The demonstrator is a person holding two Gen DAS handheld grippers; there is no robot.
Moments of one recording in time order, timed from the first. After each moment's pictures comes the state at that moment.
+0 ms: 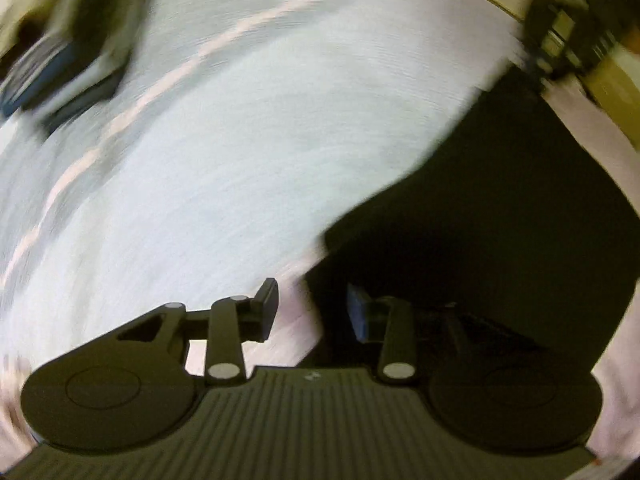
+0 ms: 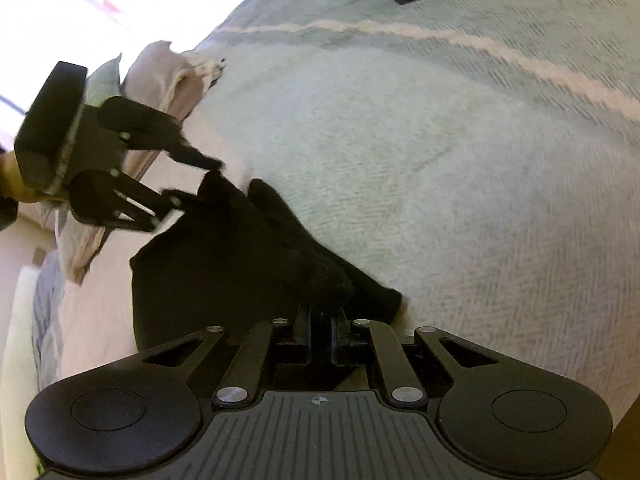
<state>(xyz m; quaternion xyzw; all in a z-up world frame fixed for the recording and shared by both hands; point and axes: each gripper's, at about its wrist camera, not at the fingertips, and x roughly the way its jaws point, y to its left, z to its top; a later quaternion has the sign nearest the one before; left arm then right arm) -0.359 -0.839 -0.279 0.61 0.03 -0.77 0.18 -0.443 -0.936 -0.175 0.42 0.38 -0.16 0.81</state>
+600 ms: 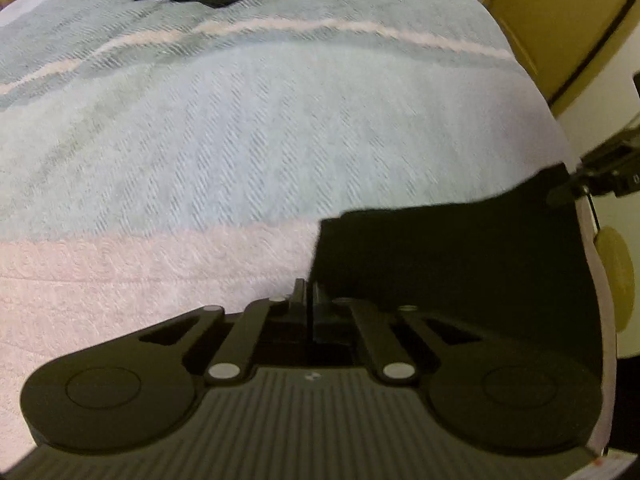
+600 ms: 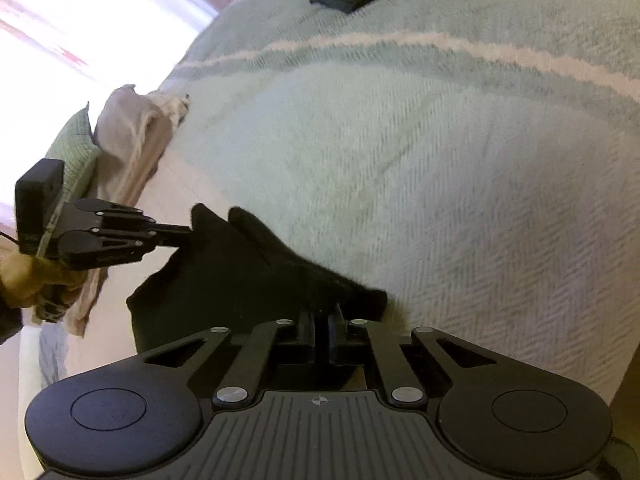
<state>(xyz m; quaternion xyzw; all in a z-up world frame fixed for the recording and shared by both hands) -0.311 -0.849 -0.291 0.51 0.25 -0.77 0.29 -0.455 -0.945 -0.167 0.46 0.36 -0.21 0.79</state>
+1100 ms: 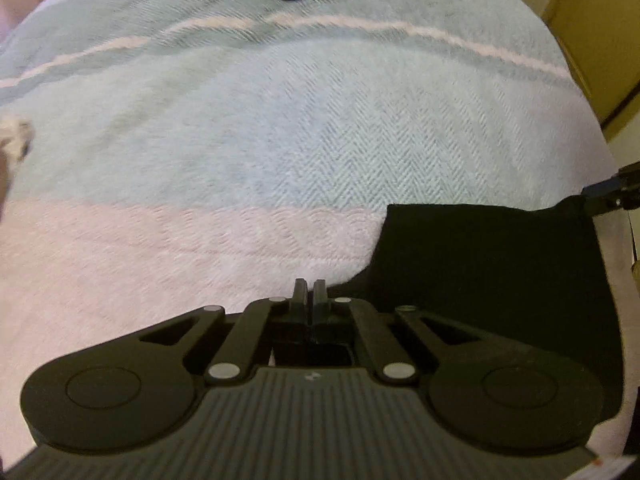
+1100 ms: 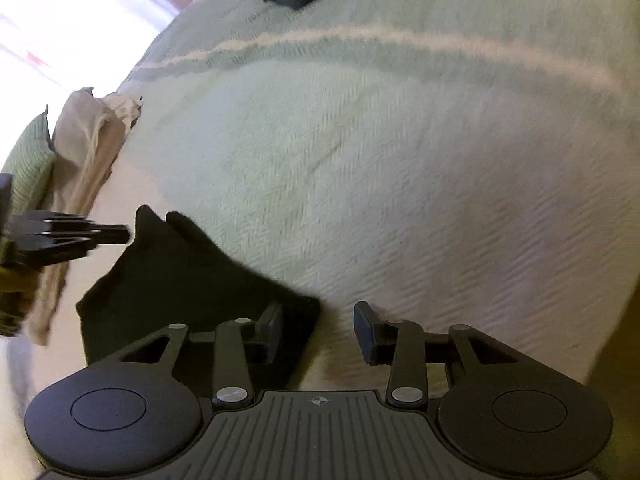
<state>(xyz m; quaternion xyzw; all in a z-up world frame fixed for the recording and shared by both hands) -0.285 -0.838 -0.275 0.50 0.25 -0.74 0.38 -0.470 -0.948 -0.169 0.42 0.38 -0.28 0.78</state>
